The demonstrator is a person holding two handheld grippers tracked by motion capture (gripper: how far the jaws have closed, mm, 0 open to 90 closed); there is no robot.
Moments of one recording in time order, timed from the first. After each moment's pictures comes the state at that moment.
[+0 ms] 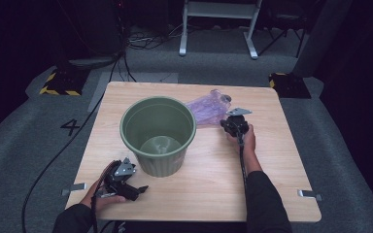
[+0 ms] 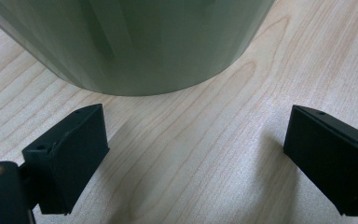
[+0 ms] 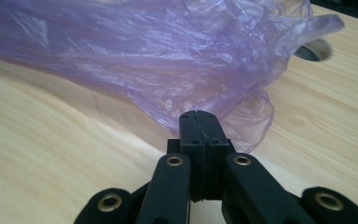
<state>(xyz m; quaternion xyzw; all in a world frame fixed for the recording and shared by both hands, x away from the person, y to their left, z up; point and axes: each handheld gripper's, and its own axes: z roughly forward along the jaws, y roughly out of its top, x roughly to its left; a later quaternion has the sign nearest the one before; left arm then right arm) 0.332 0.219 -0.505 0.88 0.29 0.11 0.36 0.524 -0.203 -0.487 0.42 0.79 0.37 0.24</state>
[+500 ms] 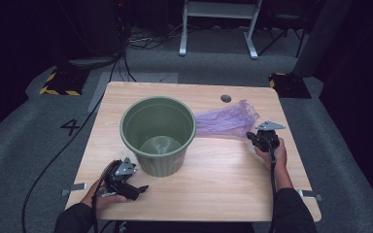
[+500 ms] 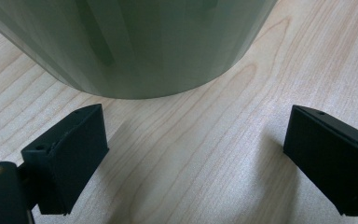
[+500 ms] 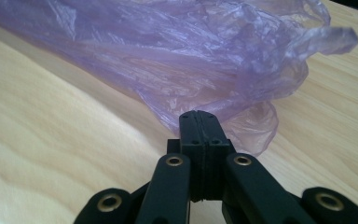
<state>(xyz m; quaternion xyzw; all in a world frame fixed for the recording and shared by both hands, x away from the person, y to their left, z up) 0.334 0.218 -0.505 0.88 0.29 0.11 0.36 0.466 -0.290 -0.480 0.41 0.80 0.35 0.26</state>
